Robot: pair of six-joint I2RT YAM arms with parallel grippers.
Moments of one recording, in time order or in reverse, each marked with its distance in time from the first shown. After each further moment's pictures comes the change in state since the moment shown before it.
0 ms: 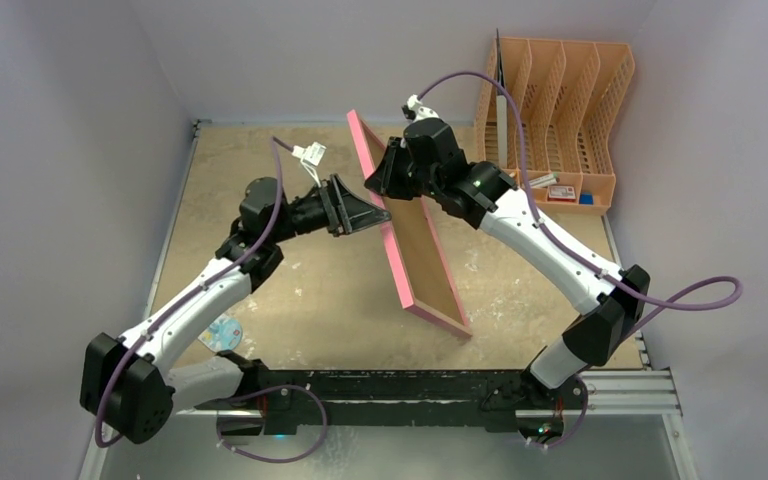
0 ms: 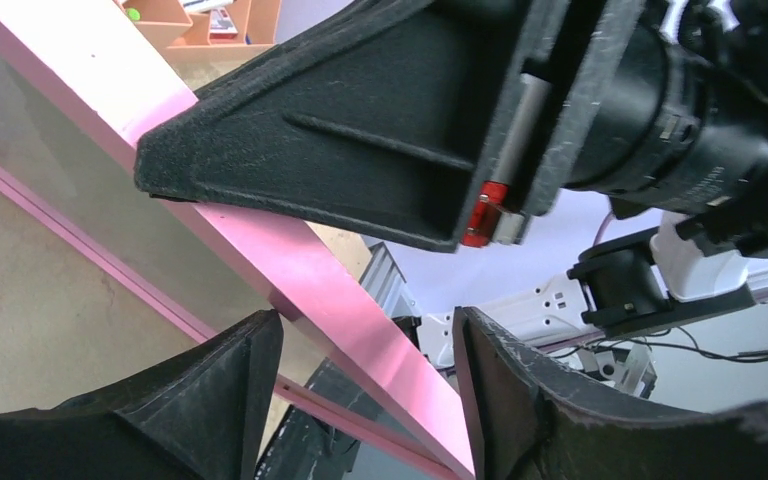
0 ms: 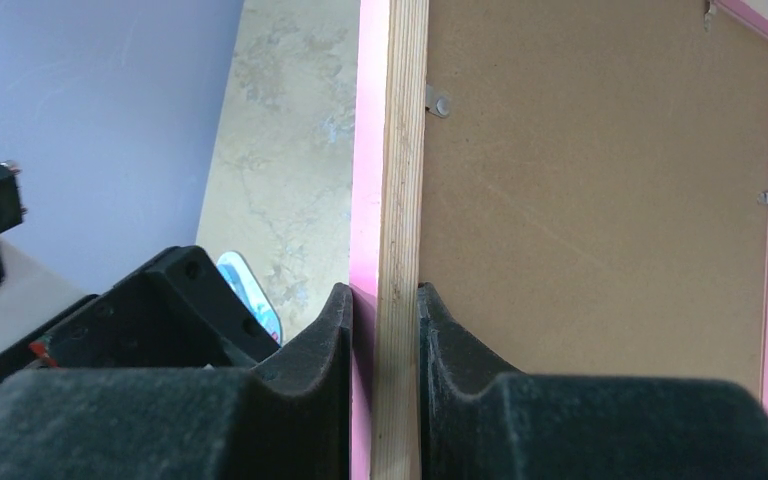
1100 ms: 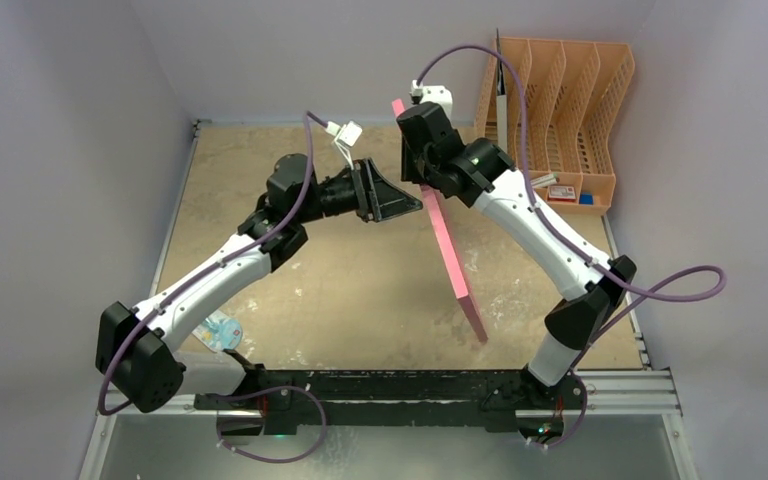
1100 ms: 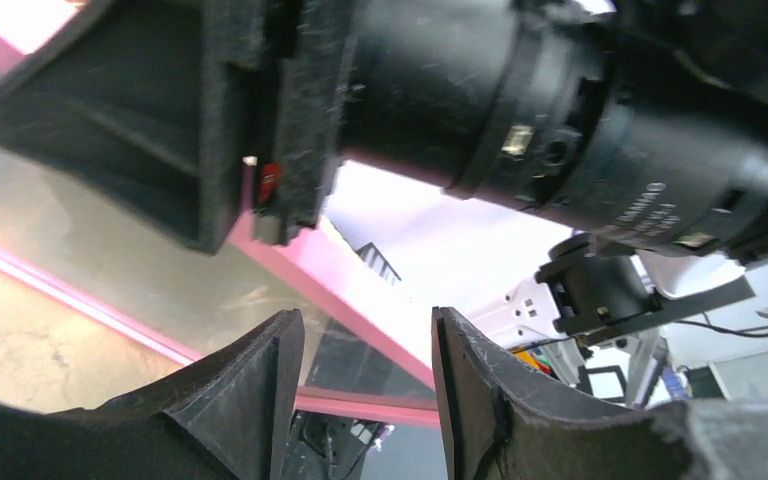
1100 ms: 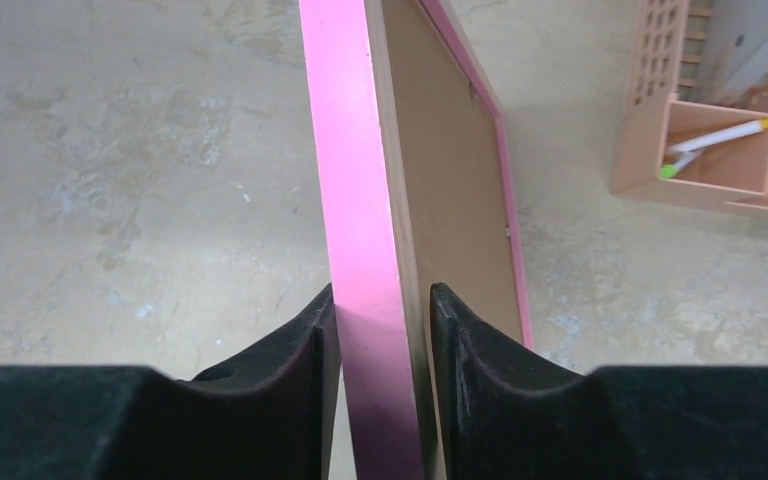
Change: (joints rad) left arm -0.147 0.176 0.248 -0.035 -0.041 0.076; right arm -0.015 0.114 0.241 -0.297 0.386 -0.238
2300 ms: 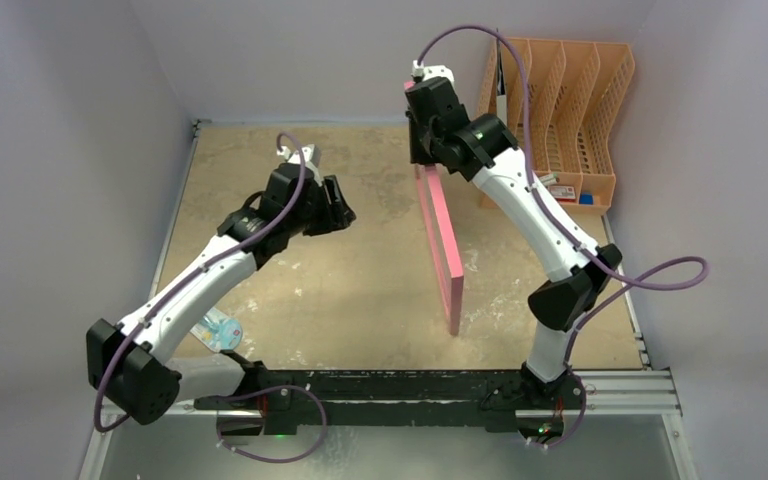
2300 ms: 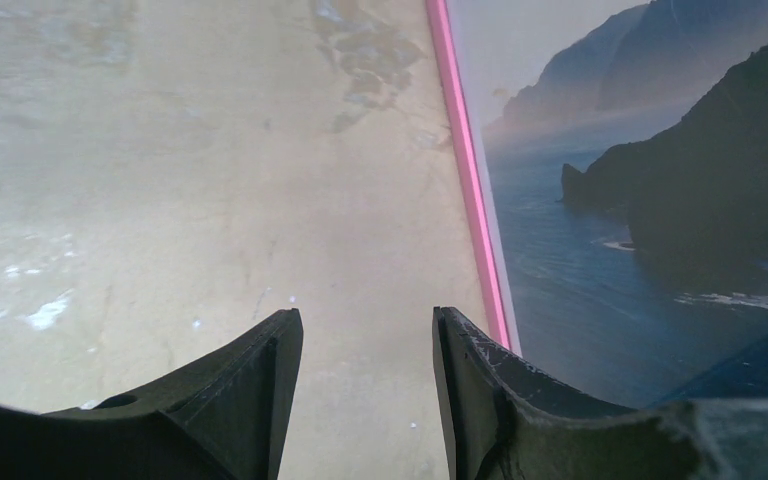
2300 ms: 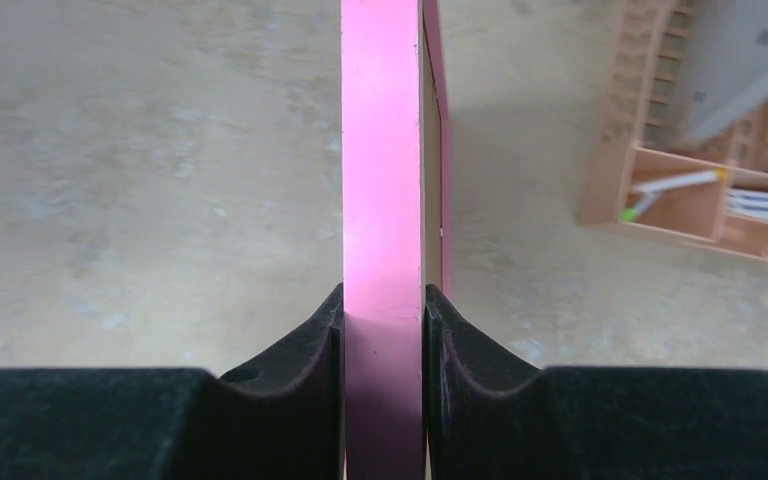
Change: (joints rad) left arm 0.081 -0.035 0.027 -0.716 -0.635 0.270; right arm -0.075 0.100 0.196 -0.114 -0.023 -0.107
